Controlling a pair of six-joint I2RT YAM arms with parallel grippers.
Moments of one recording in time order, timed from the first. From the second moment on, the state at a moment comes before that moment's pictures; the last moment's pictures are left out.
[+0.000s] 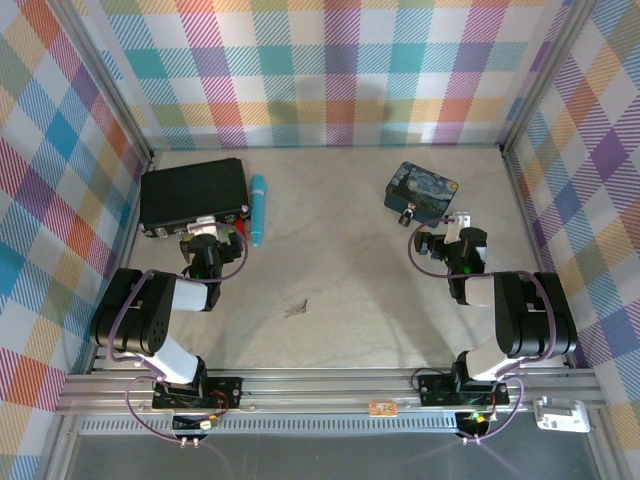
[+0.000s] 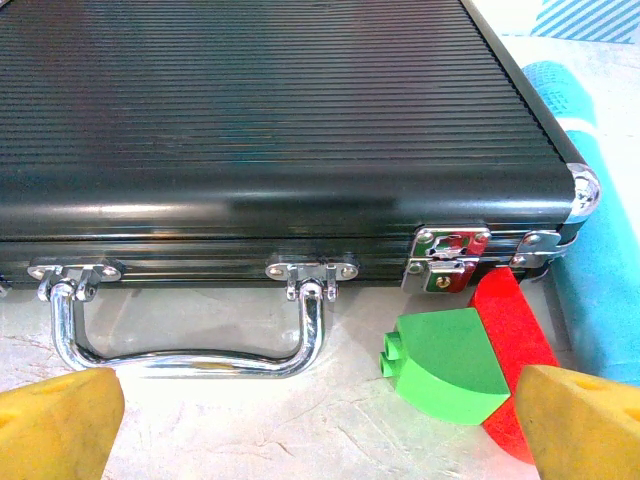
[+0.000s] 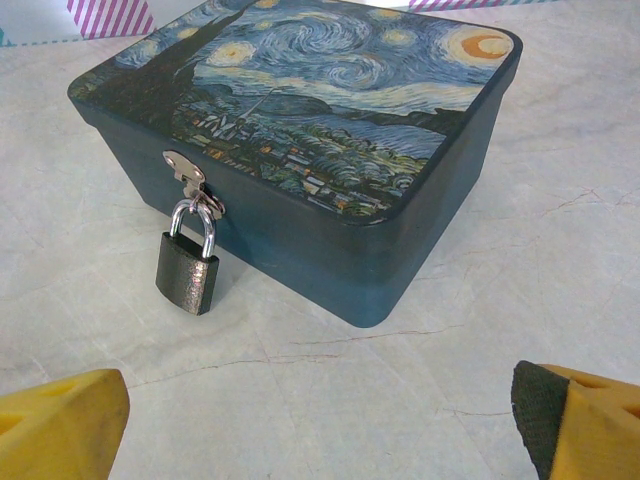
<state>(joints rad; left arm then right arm) -0.11 1.58 0.40 0.78 -0.30 -0.13 -0.01 1.53 0.41 0.69 -0.12 0.05</state>
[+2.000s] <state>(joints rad) -0.37 1.66 1.22 -0.39 0.07 -0.78 0.04 2.04 1.53 -0.48 -0.34 0.25</state>
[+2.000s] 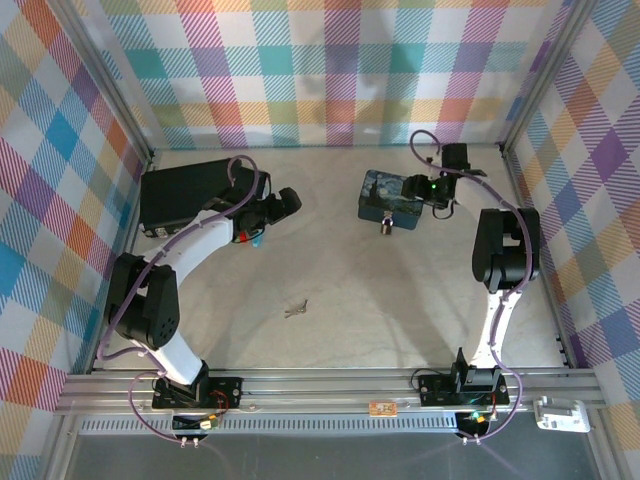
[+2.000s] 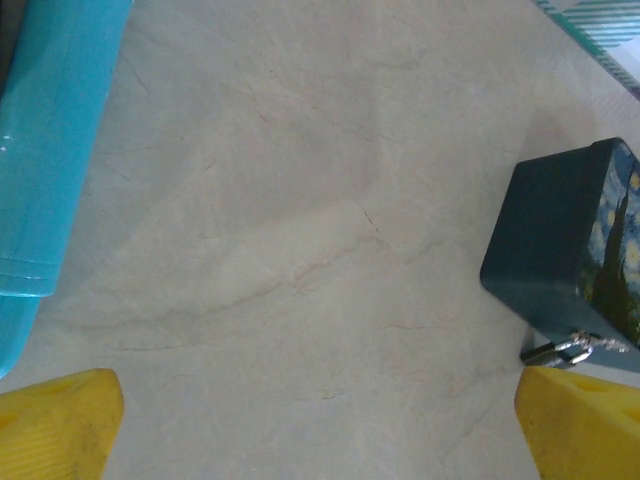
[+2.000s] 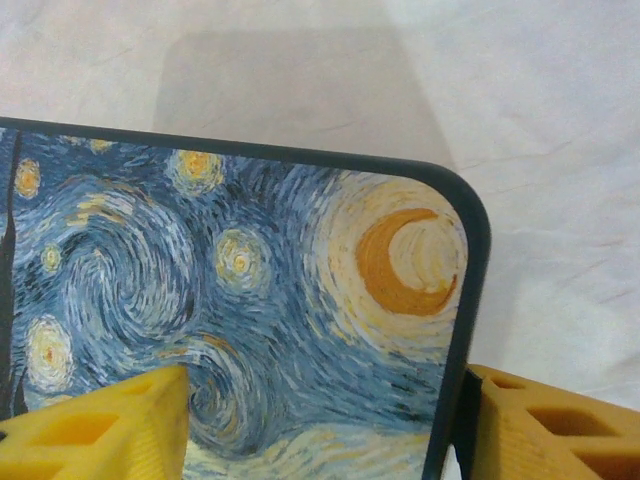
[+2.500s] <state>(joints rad) -0.37 1.61 1.20 -0.39 0.07 -0.78 0.27 2.08 1.61 -0.60 -0.44 -0.01</state>
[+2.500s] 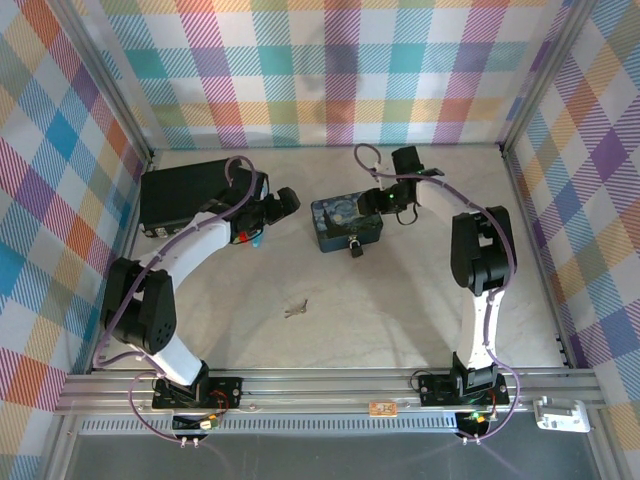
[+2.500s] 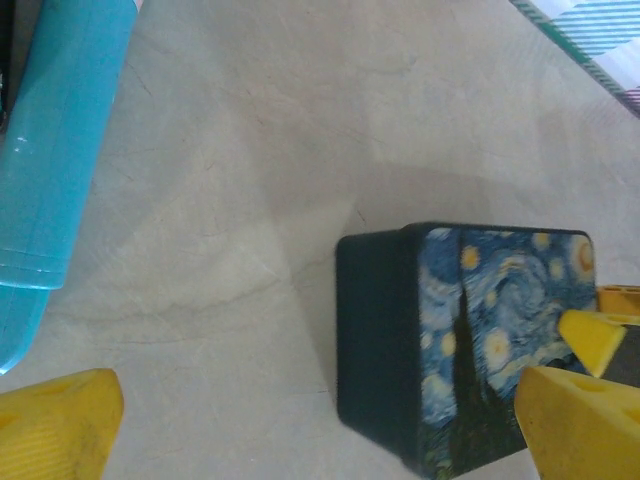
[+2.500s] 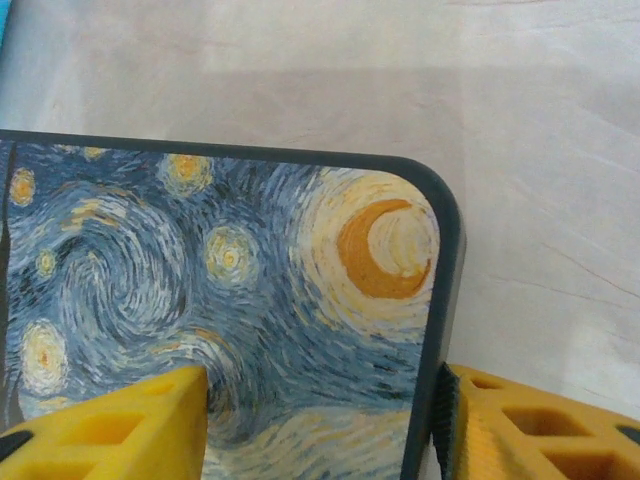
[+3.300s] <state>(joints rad) -0.26 1.44 1.03 -0.40 -0.03 -0.87 0.60 1.67 1.36 -0.70 -0.23 0.06</state>
